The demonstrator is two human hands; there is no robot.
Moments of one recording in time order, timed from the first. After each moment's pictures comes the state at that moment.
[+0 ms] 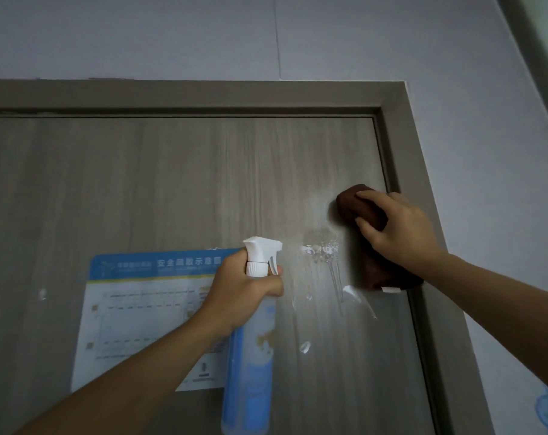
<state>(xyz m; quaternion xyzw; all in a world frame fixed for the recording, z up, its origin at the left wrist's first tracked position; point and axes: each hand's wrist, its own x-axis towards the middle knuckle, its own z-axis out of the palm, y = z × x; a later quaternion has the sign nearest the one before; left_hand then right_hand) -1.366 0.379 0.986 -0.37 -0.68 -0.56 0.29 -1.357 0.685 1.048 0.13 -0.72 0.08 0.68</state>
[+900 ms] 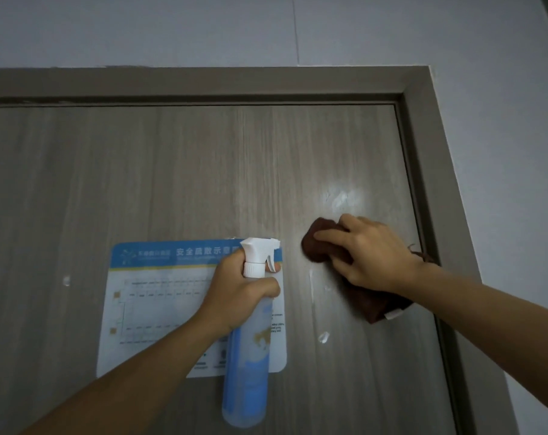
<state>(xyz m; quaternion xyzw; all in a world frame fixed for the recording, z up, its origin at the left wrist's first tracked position) -1.380 0.346 0.971 -0.34 -0.70 -0.56 0.30 -1.359 0.613 1.021 0.22 -0.78 -0.14 0.57</state>
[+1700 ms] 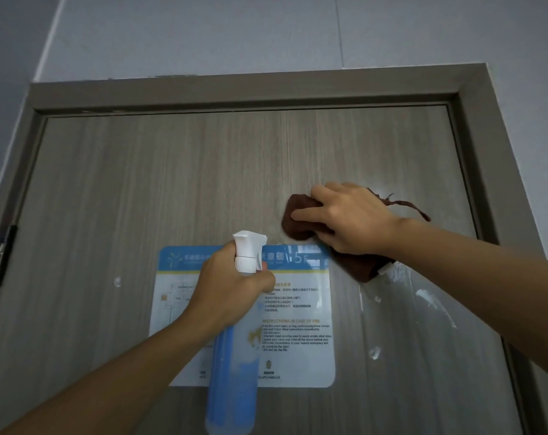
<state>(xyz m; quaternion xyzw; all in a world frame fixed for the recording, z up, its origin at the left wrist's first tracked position) -1.363 0.275 0.986 -0.25 -0.72 -0.51 0.39 -1.371 0.515 1.097 0.30 -0.70 -0.28 0.58</state>
